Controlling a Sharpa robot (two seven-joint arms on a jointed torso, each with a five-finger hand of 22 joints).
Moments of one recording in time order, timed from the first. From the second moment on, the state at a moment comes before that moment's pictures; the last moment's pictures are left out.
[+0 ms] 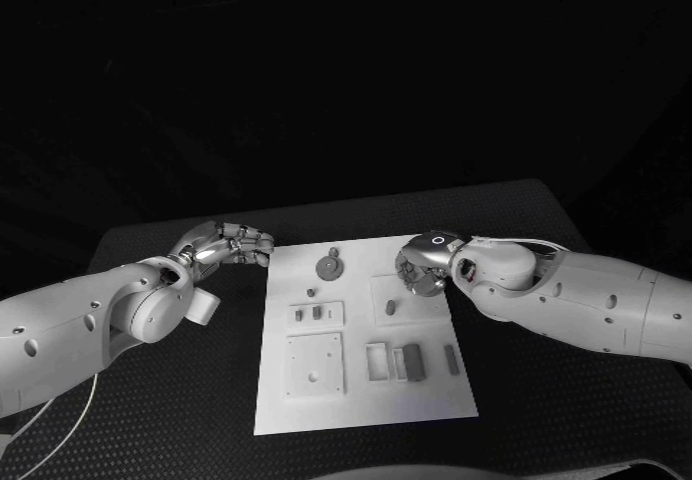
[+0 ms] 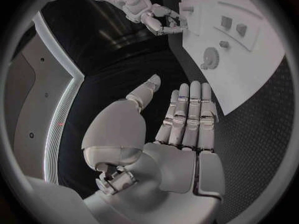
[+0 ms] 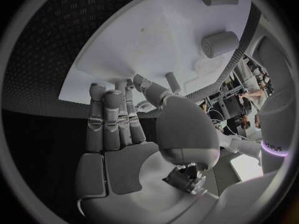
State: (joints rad) left arm 1.18 -0.79 -0.11 1.28 -0.31 -0.12 0.29; left_hand 1.05 -0.07 0.45 -0.29 0.05 0.84 0.17 0.27 0.50 1.14 0.13 0.07 0.22 0.86 0.11 0.63 0.36 0.04 0.91 0.02 0.07 0.93; right arm 1.14 -0.82 -0.09 1.41 -1.84 -0.16 -0.12; right_hand 1.12 -0.16 0.68 -0.25 0.07 0.96 0.14 0.26 0.55 1.20 0.07 0.21 0.26 1.26 -0.03 1.06 0.82 0.23 1.14 0.02 0.75 1.27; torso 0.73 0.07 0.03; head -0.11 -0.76
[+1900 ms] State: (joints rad) left arm 1.18 -0.80 -0.11 1.27 -0.31 -0.12 0.28; left_hand 1.06 -0.06 0.45 -0.29 0.05 0.84 0.18 0.27 0.50 1.13 0.14 0.07 0.22 0.87 0.12 0.62 0.37 0.04 0.91 0.02 0.07 0.92; right arm 1.12 -0.82 -0.10 1.41 -1.91 -0.27 -0.14; right_hand 1.18 -0.08 0.69 -0.29 0.07 1.05 0.11 0.31 0.57 1.28 0.04 0.23 0.29 1.29 -0.07 1.06 0.85 0.21 1.16 -0.01 0.76 1.30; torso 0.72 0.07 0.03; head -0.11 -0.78
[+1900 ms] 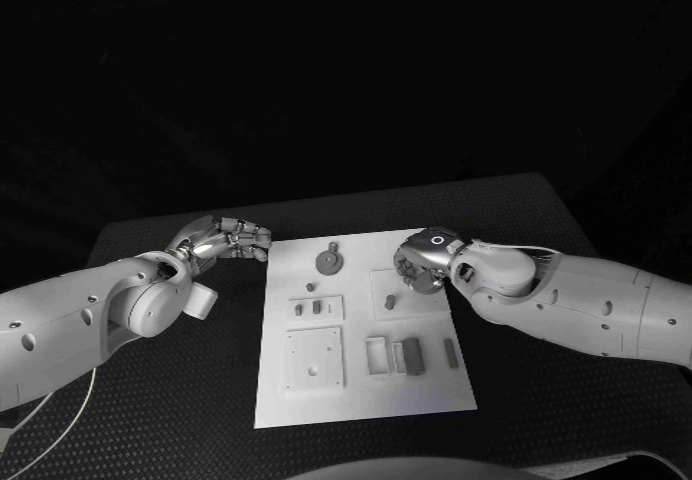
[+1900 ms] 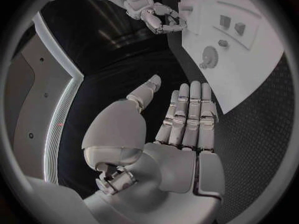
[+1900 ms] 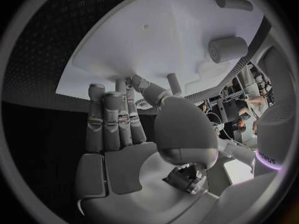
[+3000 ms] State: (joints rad) left arm 1.18 -0.80 -0.11 1.26 -0.31 -0.12 0.28; left_hand 1.06 -0.06 0.45 -0.29 0.05 0.83 0.19 0.27 0.50 1.13 0.14 0.07 0.21 0.87 0.12 0.62 0.38 0.04 0.91 0.02 0.07 0.92; right arm 1.15 -0.87 -0.05 1.50 -1.87 -0.25 -0.14; right_hand 1.18 -0.08 0.69 -0.29 0.07 1.05 0.10 0.32 0.59 1.29 0.04 0.23 0.30 1.29 -0.07 1.07 0.86 0.21 1.18 -0.01 0.76 1.30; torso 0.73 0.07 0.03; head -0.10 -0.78
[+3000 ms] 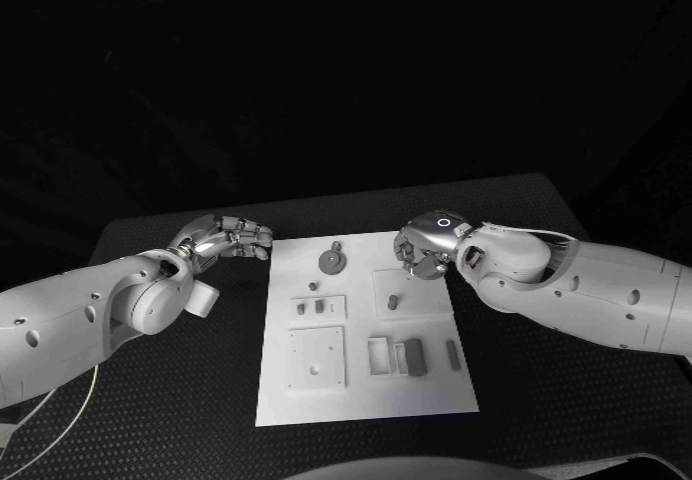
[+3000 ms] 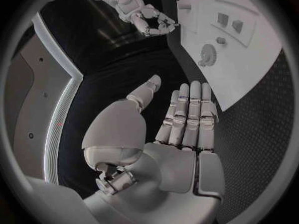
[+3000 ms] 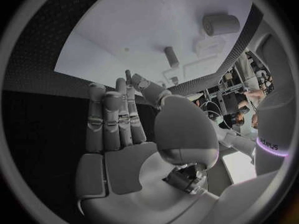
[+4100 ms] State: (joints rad) left arm 1.18 -0.78 -0.11 1.24 -0.31 -0.13 0.28; left_hand 1.06 -0.06 0.45 -0.29 0.05 0.83 0.19 0.27 0.50 1.13 0.14 0.07 0.21 0.87 0.12 0.62 0.39 0.04 0.91 0.02 0.07 0.91; right arm 1.05 -0.74 -0.05 1.59 -1.76 -0.33 -0.07; right_hand 1.18 -0.08 0.69 -0.29 0.07 1.05 0.10 0.32 0.59 1.29 0.04 0.23 0.30 1.29 -0.07 1.07 0.86 0.21 1.18 0.00 0.76 1.30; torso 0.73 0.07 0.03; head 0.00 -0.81
